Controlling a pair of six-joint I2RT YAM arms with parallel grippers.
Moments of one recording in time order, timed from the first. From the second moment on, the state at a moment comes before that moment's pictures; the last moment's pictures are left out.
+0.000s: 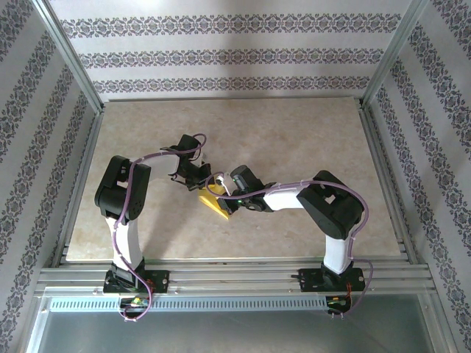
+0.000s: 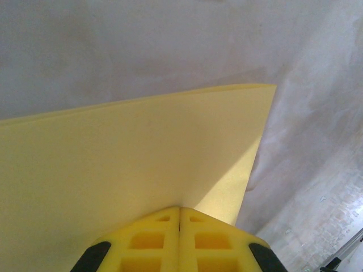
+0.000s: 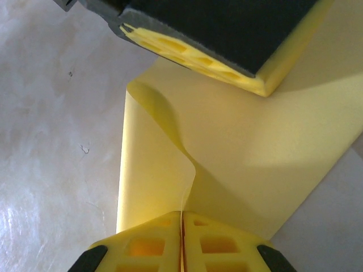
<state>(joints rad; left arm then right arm) -0.31 1.96 1.19 -0.49 0.54 -0.61 0.77 1.88 0.89 0.17 -0.35 0.19</state>
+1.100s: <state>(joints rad) -0.27 1.91 1.15 -0.53 0.49 -0.62 0.77 1.89 0.91 0.14 -0.35 0.19</state>
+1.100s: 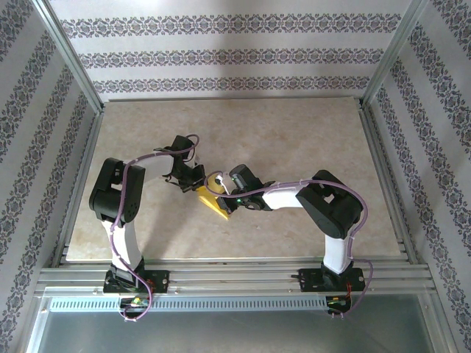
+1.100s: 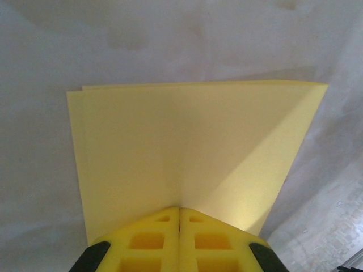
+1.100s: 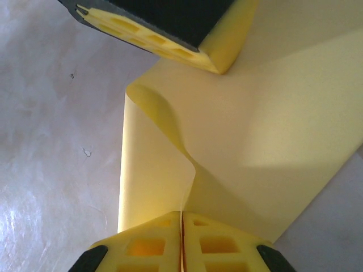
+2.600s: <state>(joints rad) -0.27 1.93 1.16 -0.55 0.51 -0.57 0.76 1.91 0.98 0.05 -0.38 0.17</state>
